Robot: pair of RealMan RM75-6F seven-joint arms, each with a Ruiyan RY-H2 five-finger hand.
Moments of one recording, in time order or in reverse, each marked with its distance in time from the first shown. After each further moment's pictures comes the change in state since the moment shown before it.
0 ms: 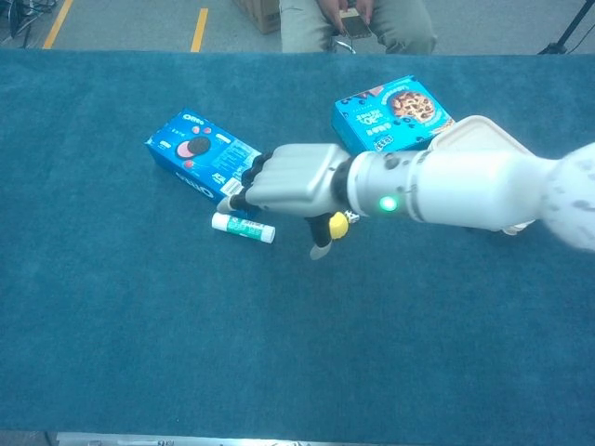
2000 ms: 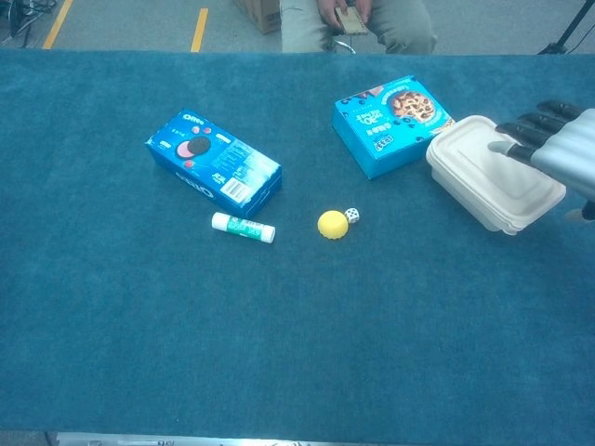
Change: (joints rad) left arm -0.054 -0.104 -0.026 0.094 -0.026 -0.068 -0.070; right arm -0.798 0.342 -0.063 0.061 -0.559 0.348 -0.079
